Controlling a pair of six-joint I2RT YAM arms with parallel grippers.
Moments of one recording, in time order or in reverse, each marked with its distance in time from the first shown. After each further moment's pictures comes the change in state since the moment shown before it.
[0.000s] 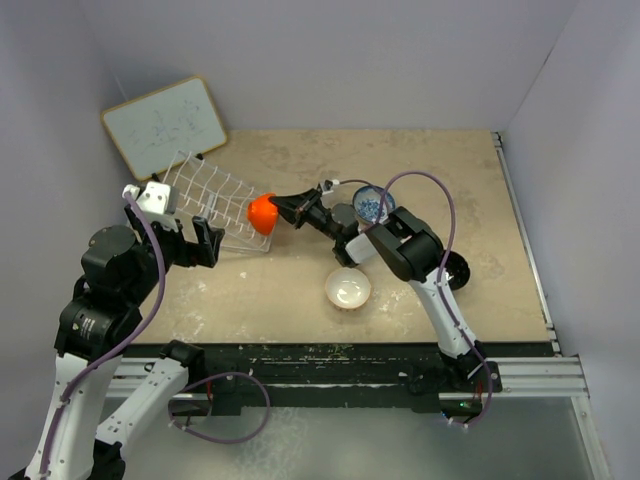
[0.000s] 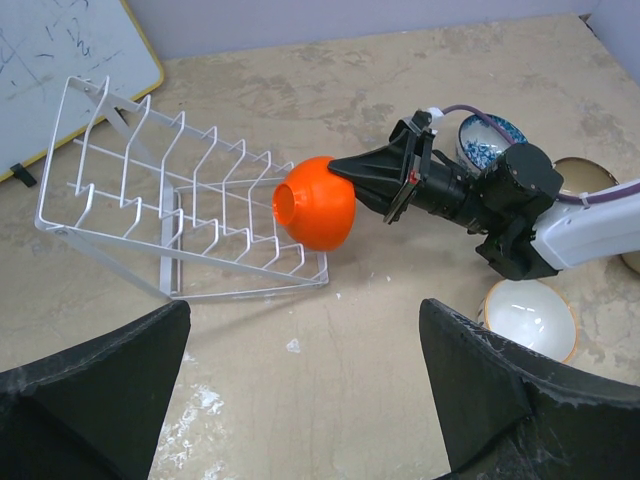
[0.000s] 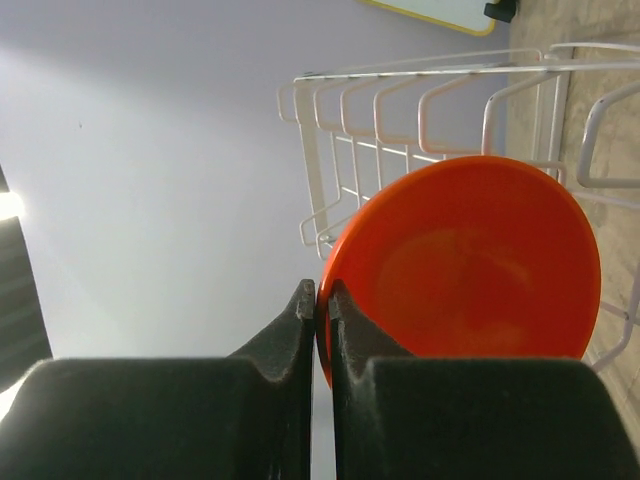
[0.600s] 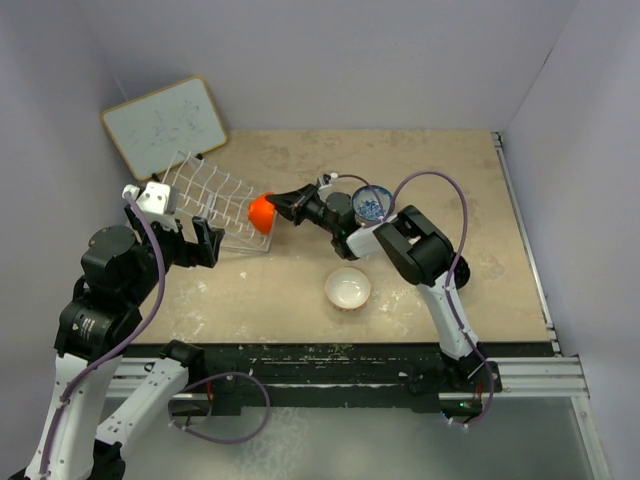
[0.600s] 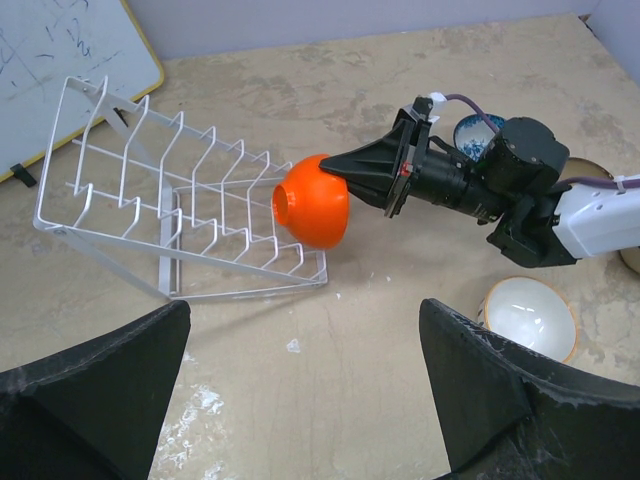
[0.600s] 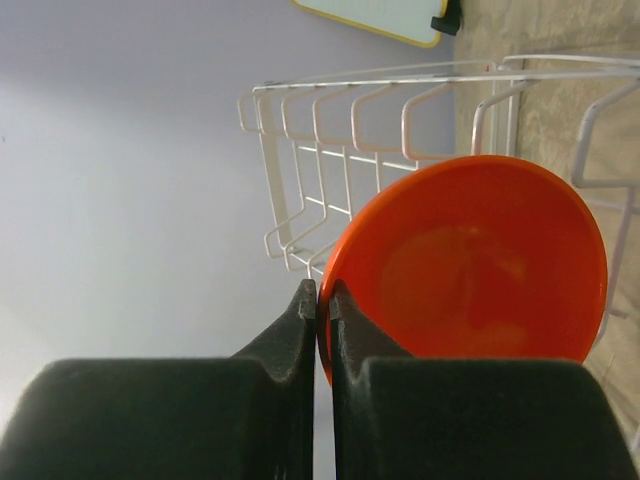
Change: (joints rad) left arm 0.000 -0.001 0.000 0.000 0.000 0.000; right arm 0.000 -0.106 0.003 -0.246 -0.005 -0.114
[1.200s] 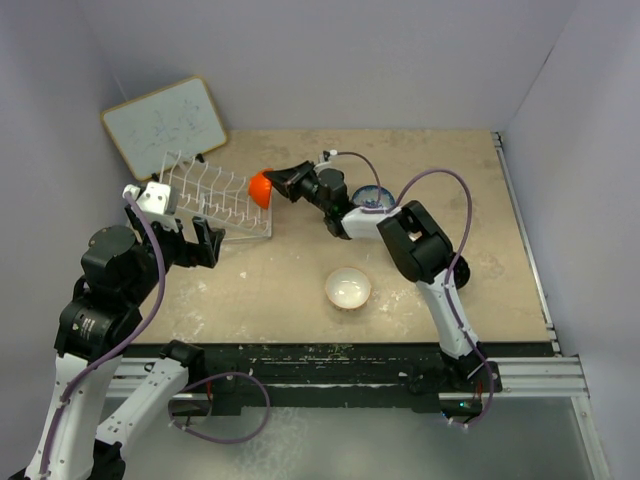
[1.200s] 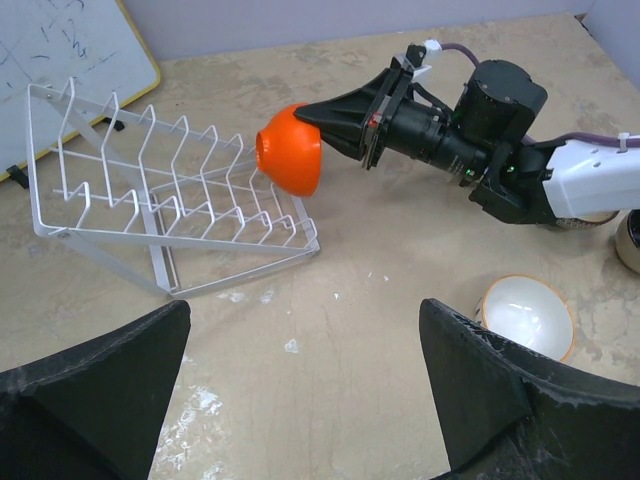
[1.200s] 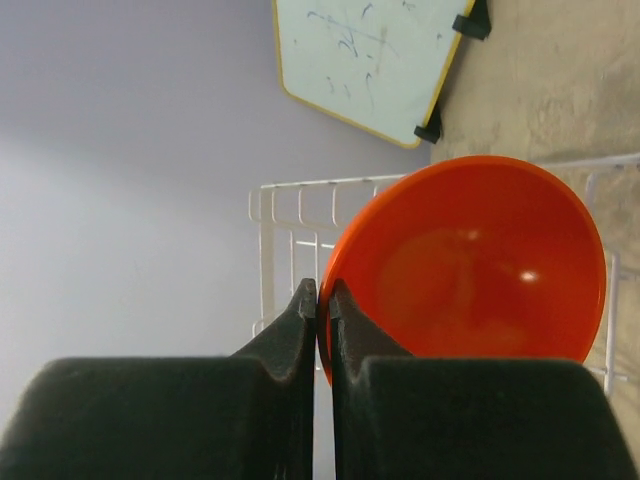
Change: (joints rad) left arm 0.000 0.000 0.000 0.001 0.007 0.000; right arm -0.023 0.019 0.237 -0.277 0.105 -0.163
